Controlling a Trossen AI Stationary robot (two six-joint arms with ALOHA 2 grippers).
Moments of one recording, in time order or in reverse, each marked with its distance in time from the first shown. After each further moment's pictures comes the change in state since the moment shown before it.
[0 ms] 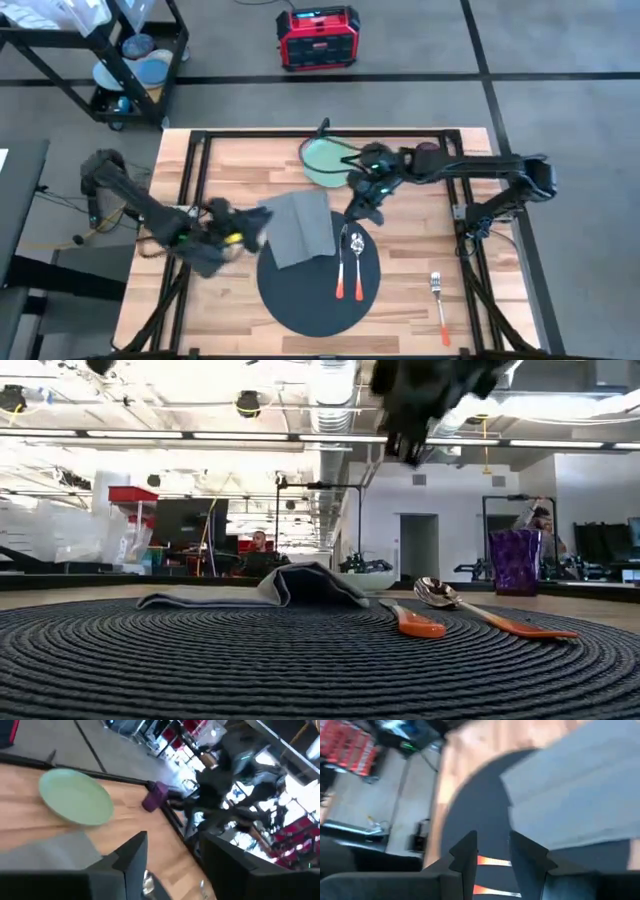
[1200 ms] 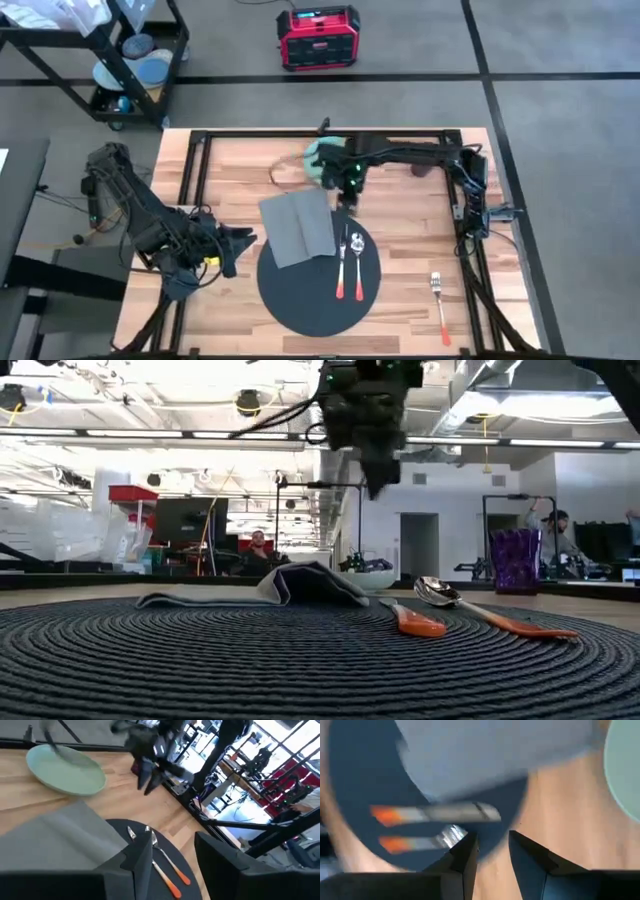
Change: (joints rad) left arm -0.208 0.008 -0.002 -0.189 0.042 -0.083; right arm -0.056 0.451 0.667 -0.739 0.259 -0.170
